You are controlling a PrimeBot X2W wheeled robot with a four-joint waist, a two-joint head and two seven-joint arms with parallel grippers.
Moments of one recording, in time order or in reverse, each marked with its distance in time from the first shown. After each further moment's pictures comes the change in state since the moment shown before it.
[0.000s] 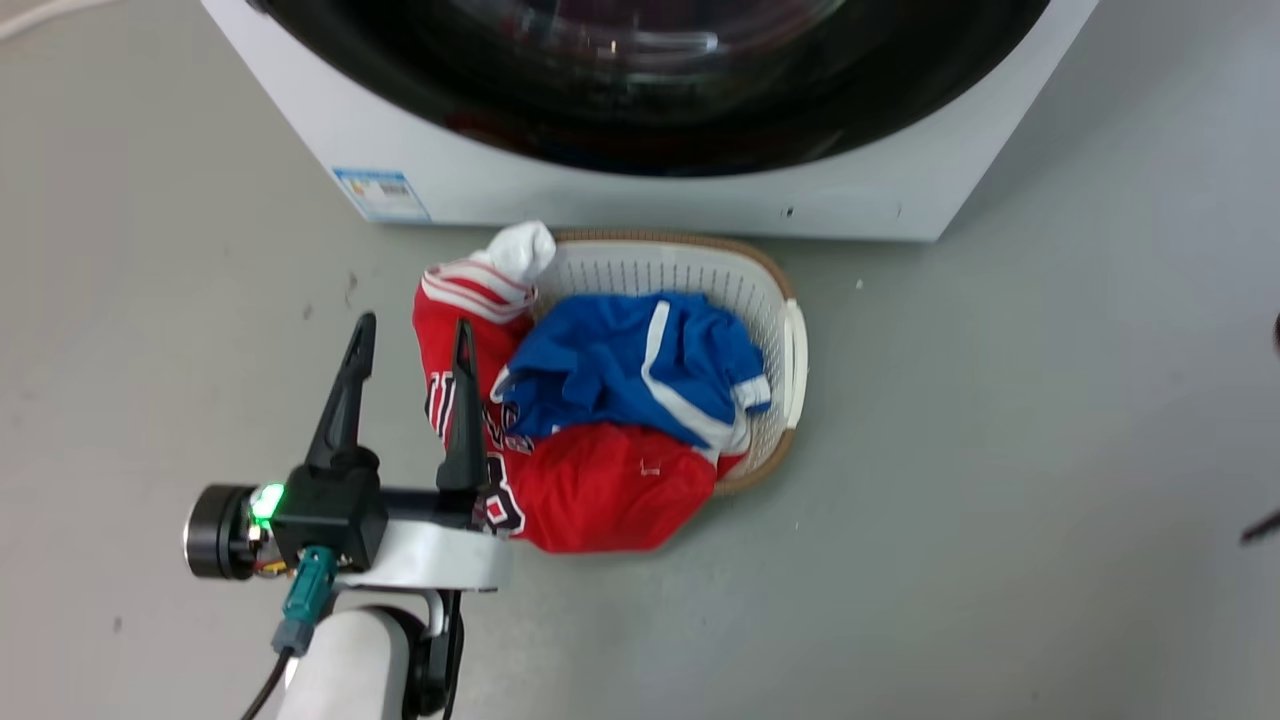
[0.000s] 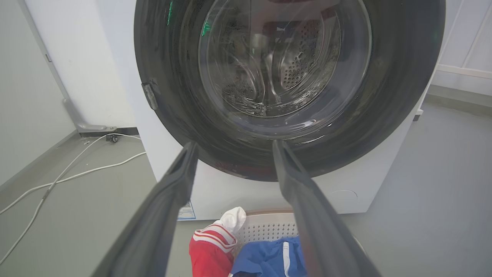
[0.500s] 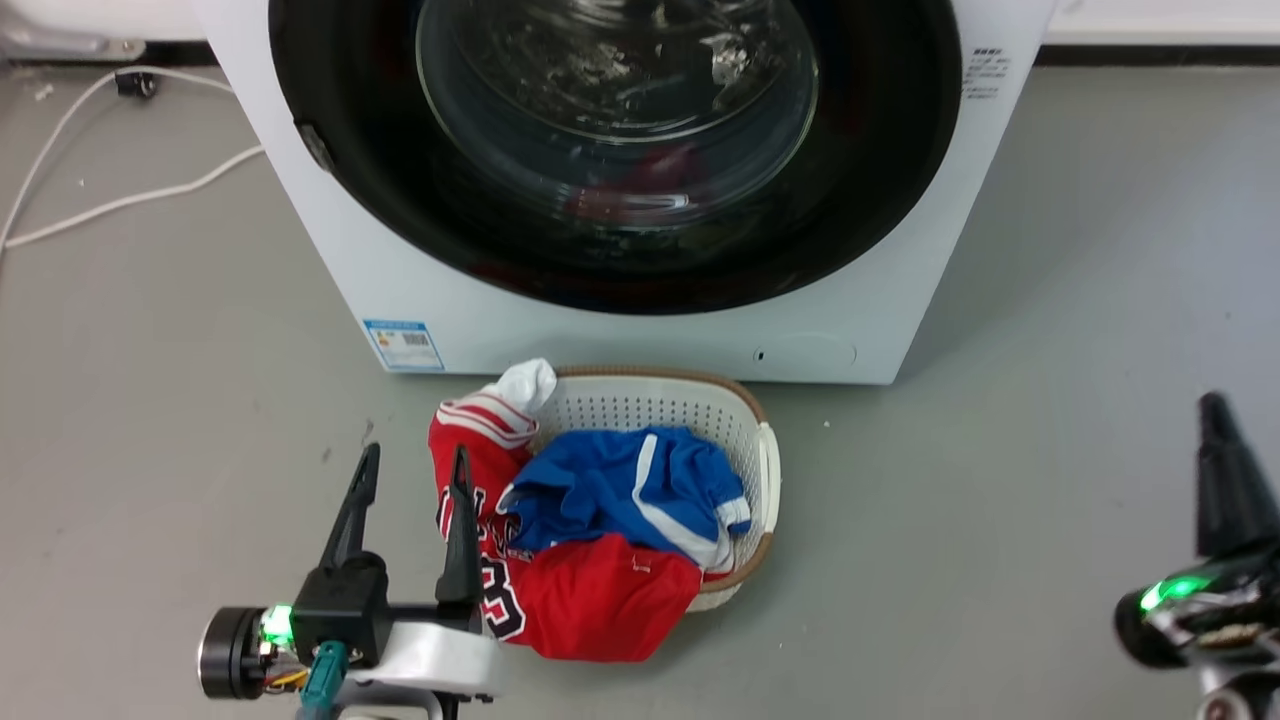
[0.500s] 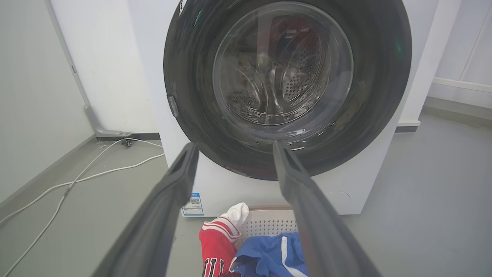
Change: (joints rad) left arm 0.173 0.000 0.002 0.029 -0.007 0.026 0.000; right arm 0.511 0.174 0.128 -0.231 0.006 0.000 -0.132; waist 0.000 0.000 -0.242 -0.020
